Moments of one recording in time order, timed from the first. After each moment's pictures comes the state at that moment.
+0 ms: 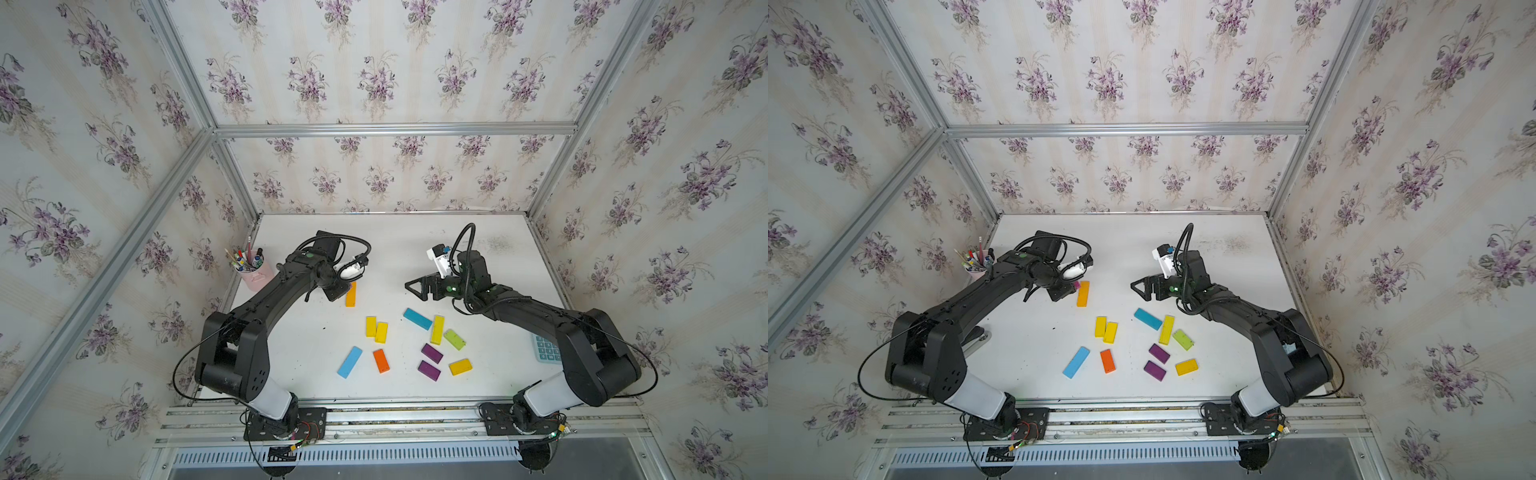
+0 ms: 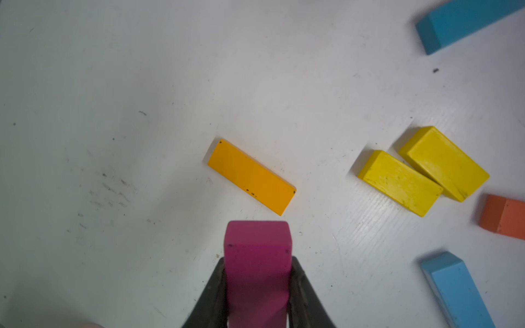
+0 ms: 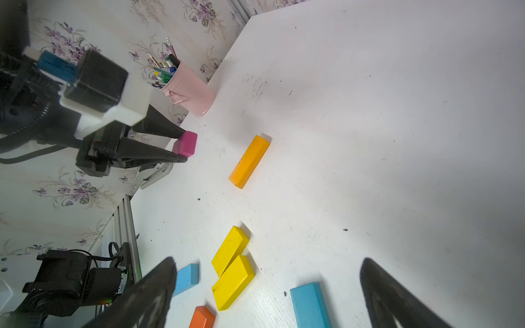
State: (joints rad) left arm -0.26 1.58 1.19 -0.80 0.14 0.81; right arm 0.46 1.52 0.77 0.20 -0.59 0.34
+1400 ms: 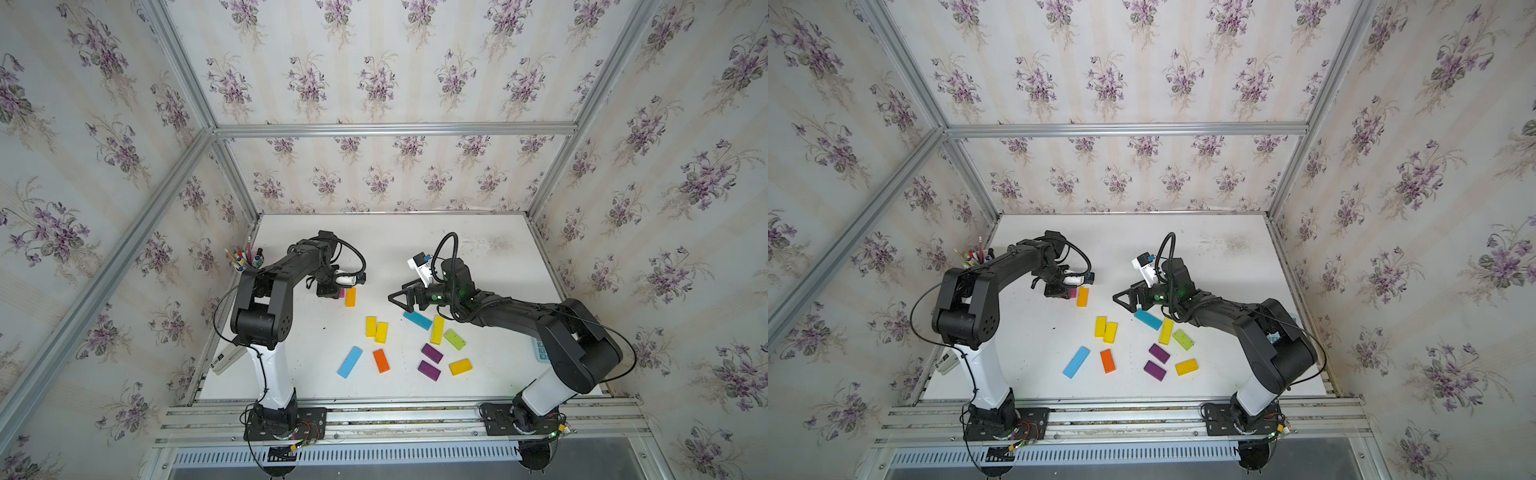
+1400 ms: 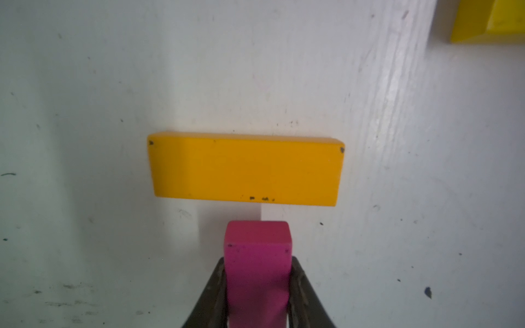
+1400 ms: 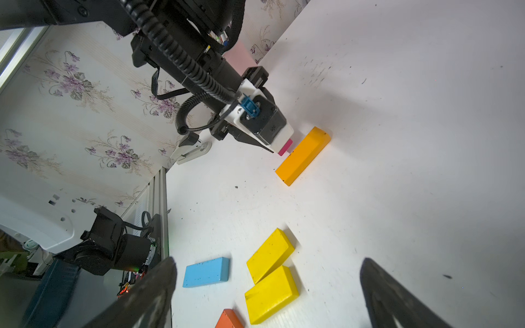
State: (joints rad) left arm -0.16 1.96 1.39 -0.90 0.12 1.34; right arm 0.59 1.63 0.78 0.37 -0.68 0.35
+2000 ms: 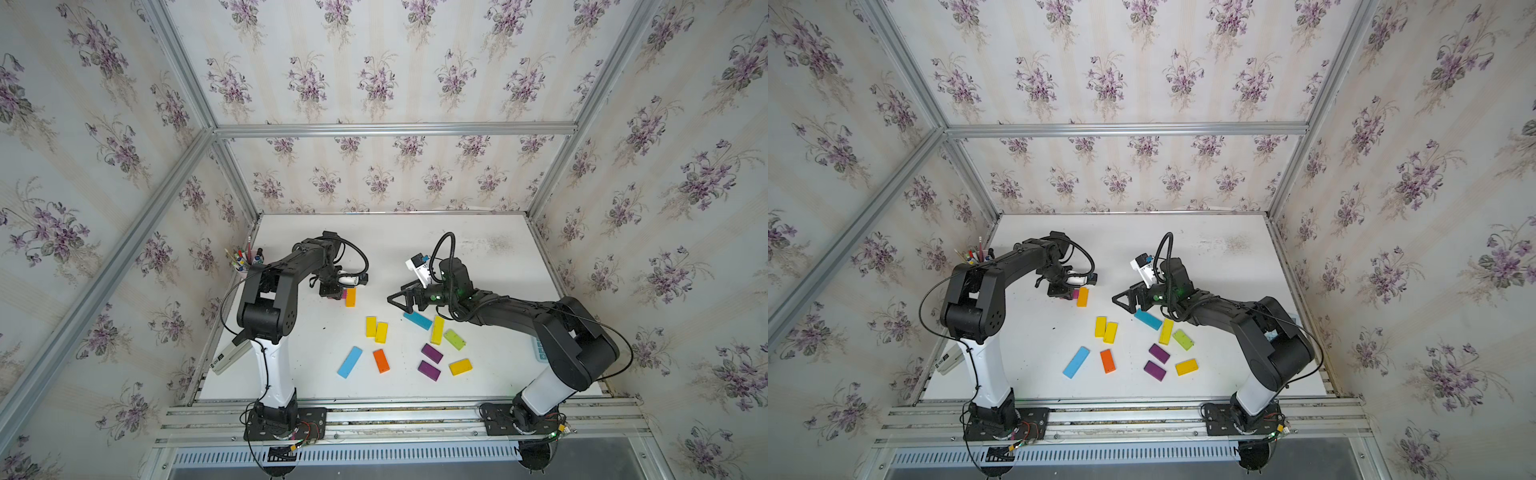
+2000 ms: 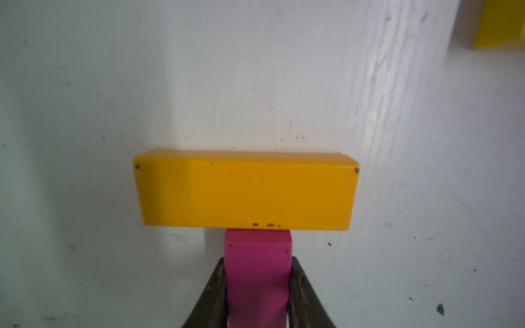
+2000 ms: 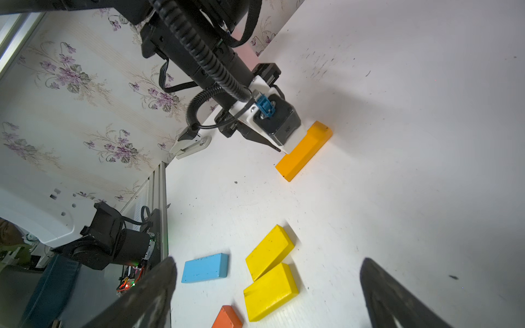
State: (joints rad) left arm -0.17 2.02 1.43 -0.92 0.12 1.34; right arm 0.59 1.64 0.79 0.35 -0.69 0.34
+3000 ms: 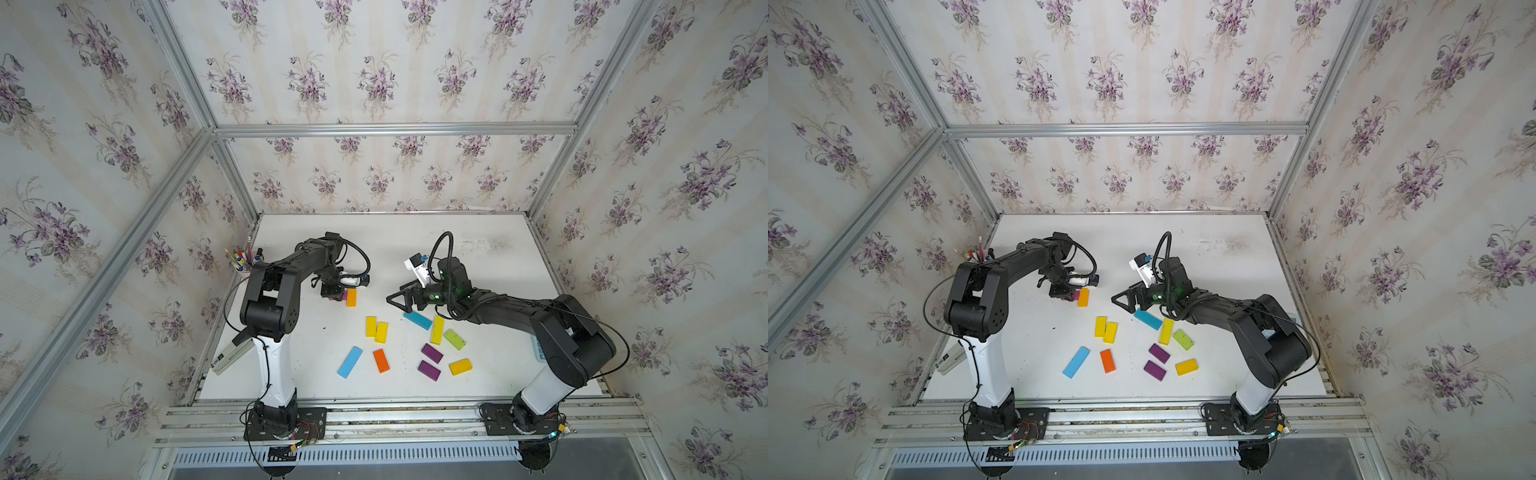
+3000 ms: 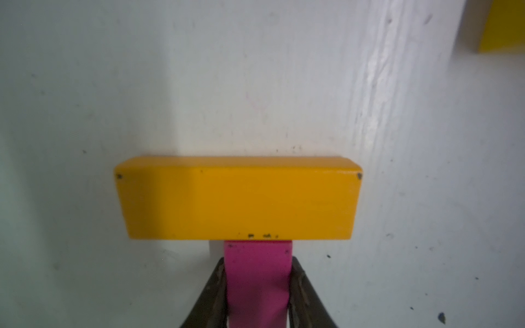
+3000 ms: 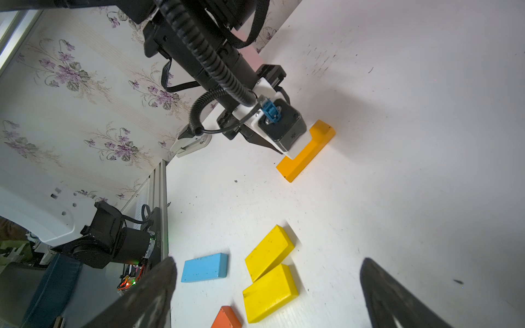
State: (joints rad) left arm -0.19 2.05 1.44 -0.93 0.12 1.34; right arm 0.59 1.67 0.80 0.35 -0.70 0.33
